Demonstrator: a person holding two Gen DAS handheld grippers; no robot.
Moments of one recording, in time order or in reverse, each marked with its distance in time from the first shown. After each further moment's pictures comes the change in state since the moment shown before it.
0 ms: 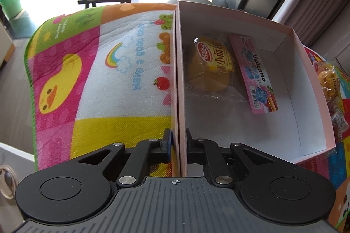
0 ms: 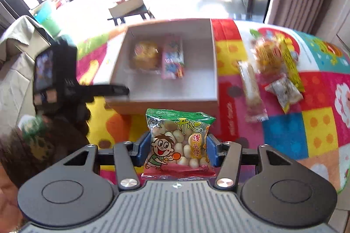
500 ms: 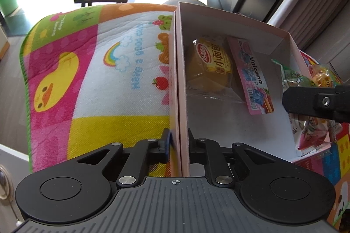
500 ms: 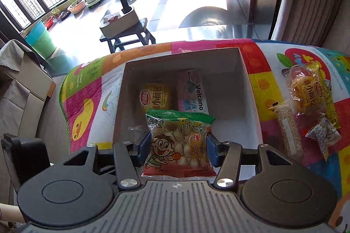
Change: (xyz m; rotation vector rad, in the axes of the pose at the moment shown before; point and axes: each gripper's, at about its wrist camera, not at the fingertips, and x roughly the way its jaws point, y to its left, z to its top) left arm -0.002 0.006 -0.003 -0.015 -0.016 -0.040; right arm 0.094 0.023 0.066 0.086 -0.028 -0.021
